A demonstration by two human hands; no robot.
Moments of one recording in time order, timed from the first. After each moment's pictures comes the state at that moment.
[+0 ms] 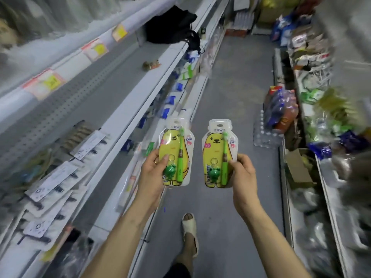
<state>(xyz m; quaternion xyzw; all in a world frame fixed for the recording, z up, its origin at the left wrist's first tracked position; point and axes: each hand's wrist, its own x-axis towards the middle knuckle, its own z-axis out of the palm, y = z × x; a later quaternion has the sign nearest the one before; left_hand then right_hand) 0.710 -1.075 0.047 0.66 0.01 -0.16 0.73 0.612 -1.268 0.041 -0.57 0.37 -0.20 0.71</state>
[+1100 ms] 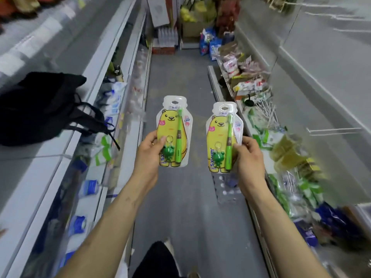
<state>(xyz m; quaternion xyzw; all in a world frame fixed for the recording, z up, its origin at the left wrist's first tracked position) 1.290 -1.747 0.076 0.63 -0.13 -0.29 0.71 1.102 -1.899 0.085 -0.52 0.46 -0.38 0.61</state>
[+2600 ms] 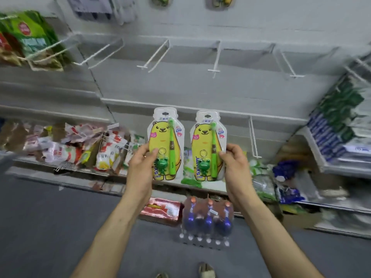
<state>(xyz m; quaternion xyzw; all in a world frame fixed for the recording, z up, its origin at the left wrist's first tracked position) 1.499 -2.430 0.098 0.44 -0.49 -0.63 0.41 1.300 -2.318 0.095 -0.18 0.66 -0.65 0.33</state>
